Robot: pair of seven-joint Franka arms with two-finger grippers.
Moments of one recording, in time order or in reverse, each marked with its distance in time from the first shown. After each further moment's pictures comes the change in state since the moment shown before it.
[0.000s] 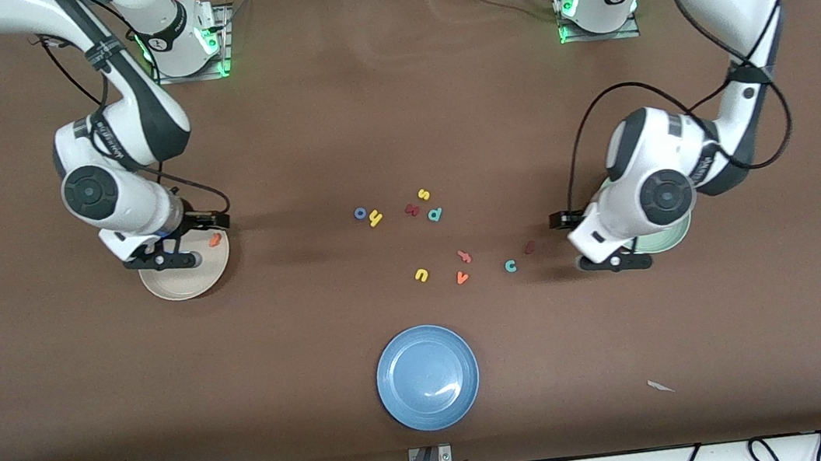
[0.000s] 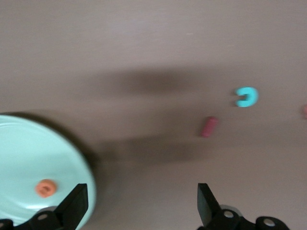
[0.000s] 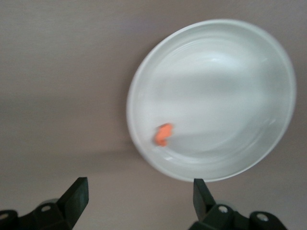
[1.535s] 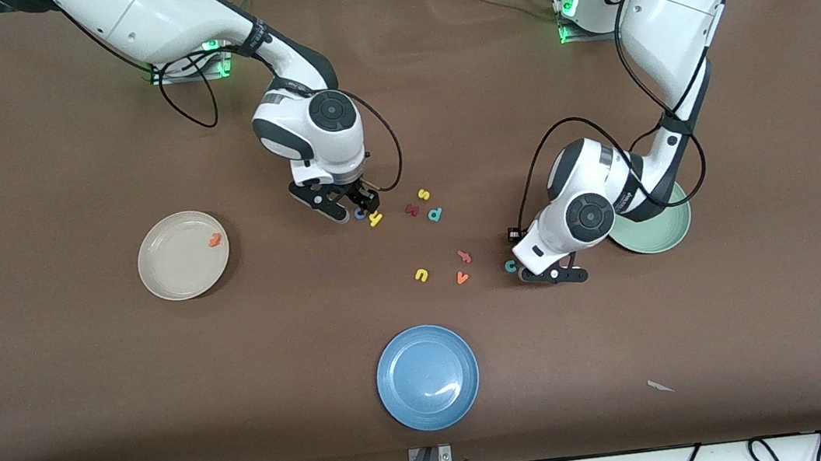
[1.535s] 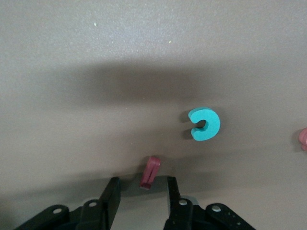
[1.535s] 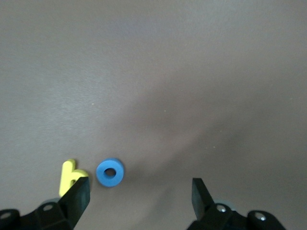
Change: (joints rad) left arm -0.083 0.176 0.011 0.034 0.003 0.177 -0.031; right arm 0.455 0.361 0.047 0.205 -0.502 0.126 1.304
